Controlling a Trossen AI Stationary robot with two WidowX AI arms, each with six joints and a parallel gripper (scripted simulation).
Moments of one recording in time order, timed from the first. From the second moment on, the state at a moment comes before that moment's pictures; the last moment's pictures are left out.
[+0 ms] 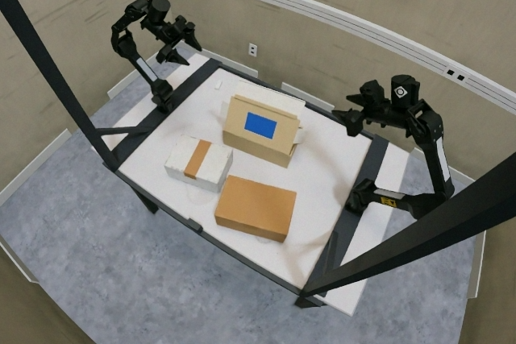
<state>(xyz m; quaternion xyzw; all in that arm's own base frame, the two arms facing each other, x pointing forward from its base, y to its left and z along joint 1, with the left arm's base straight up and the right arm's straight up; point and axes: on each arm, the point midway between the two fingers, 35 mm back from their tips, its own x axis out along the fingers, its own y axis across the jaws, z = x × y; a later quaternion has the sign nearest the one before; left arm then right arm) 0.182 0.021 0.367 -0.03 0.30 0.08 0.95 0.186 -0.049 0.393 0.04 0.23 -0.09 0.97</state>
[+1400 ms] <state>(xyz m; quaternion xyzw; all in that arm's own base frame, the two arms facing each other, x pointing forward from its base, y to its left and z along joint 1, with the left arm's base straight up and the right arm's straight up) 0.217 0.023 0.362 -0.02 0.28 0.08 0.96 0.256 -0.097 0.220 0.21 0.28 0.10 0.93</state>
